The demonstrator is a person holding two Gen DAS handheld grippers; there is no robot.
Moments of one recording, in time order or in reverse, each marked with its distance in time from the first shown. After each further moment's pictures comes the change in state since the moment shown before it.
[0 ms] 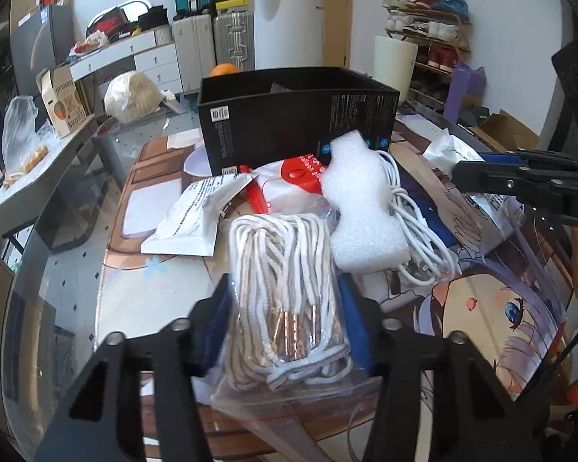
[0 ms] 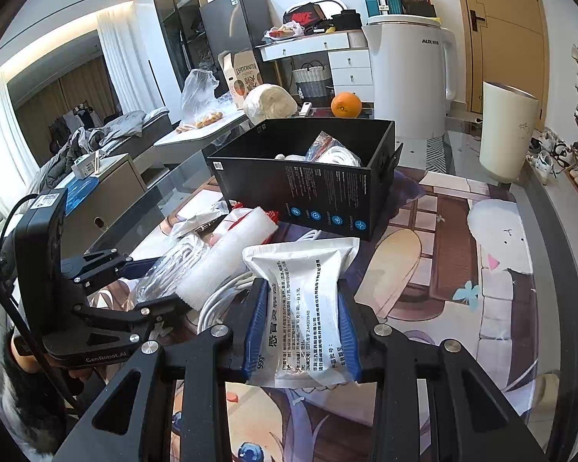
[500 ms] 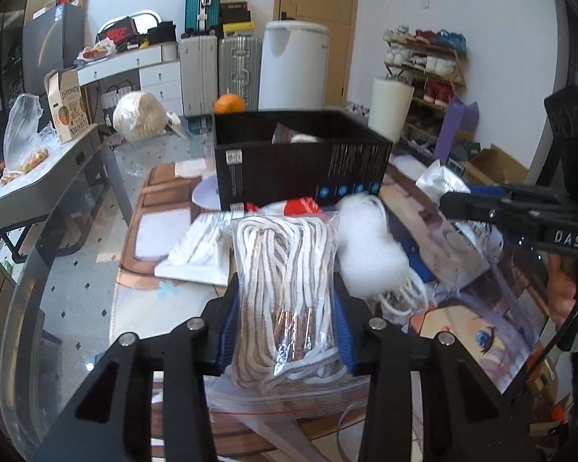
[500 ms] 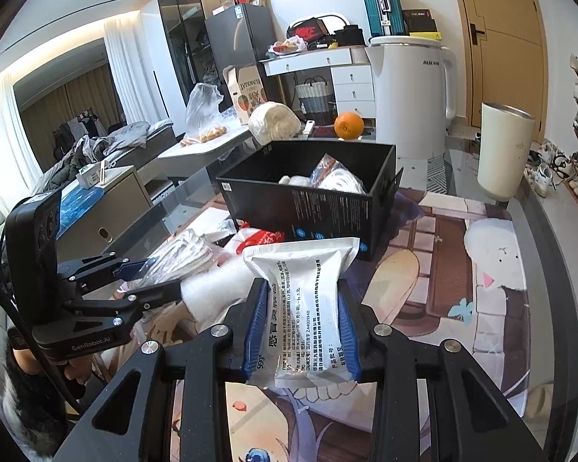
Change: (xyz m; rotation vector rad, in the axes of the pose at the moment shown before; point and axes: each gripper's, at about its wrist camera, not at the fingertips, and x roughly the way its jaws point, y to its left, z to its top) left arm -0.028 0.012 0.008 -0.065 -0.113 -0.049; right arm -0.013 0.004 0.004 -0.012 -0.057 0.004
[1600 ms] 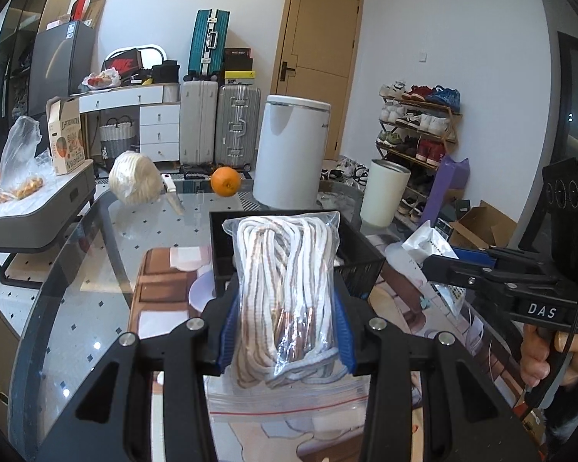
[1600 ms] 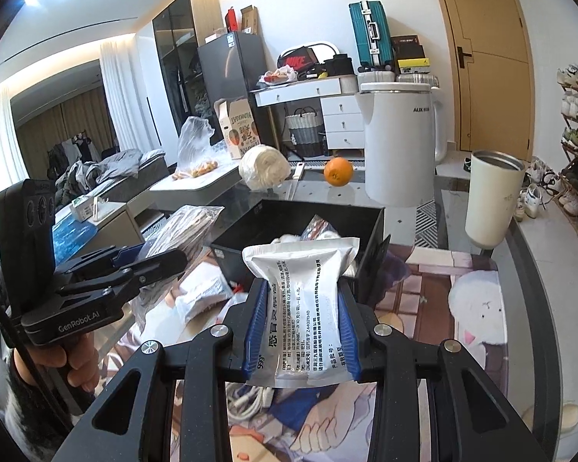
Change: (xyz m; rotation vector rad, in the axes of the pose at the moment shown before) left arm -0.008 0.009 0.068 -0.048 -0.193 -0.052; right arm -0.013 -0.001 0.045 0.013 -0.114 -0.033
